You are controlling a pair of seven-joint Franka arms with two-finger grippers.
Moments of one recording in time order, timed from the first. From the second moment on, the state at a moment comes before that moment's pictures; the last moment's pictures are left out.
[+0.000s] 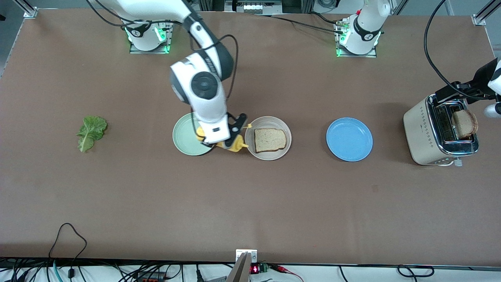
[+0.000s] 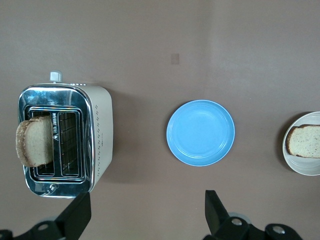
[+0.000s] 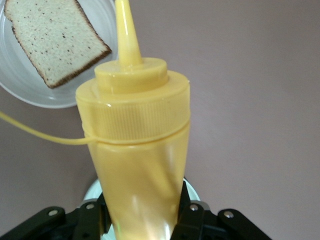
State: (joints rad) left arm 0.09 0.04 -0.04 -1.58 -0.01 1.55 -0.06; right arm 0.63 0.51 -0.04 -1.55 -0.03 2.08 -0.49
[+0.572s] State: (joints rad) left arm 0.09 0.04 -0.05 -1.58 -0.01 1.54 -0.06; right arm 0.28 0.24 0.05 -1.84 0.21 2.07 -1.02
